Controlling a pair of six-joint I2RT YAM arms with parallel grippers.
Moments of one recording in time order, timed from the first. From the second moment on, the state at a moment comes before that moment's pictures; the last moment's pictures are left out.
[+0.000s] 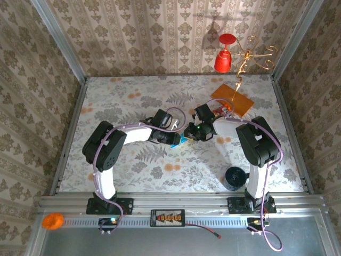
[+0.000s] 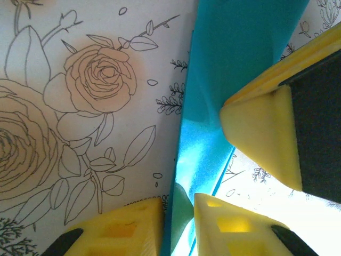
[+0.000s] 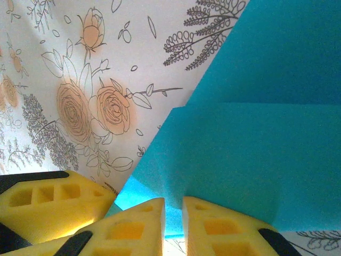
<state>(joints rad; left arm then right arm) -0.68 1.90 1.06 -0.20 0.40 -0.32 0.44 1.91 1.09 -0.25 -0.42 0.71</state>
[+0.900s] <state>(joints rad) -0.71 1.73 1.01 -0.25 0.31 -0.37 0.42 1.96 1.15 -0.33 -0.48 0.47</state>
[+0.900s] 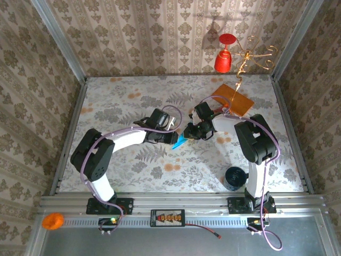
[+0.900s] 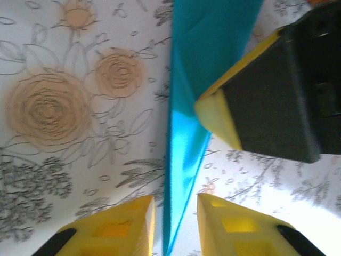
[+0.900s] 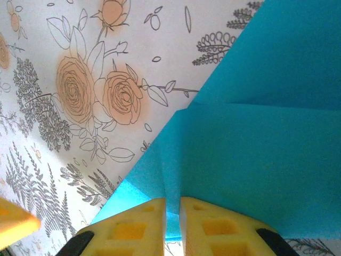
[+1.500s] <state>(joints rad) -0.74 1.85 1.05 -0.21 0.41 -0.40 0.40 1.97 1.16 -0.35 -0.50 0.45</state>
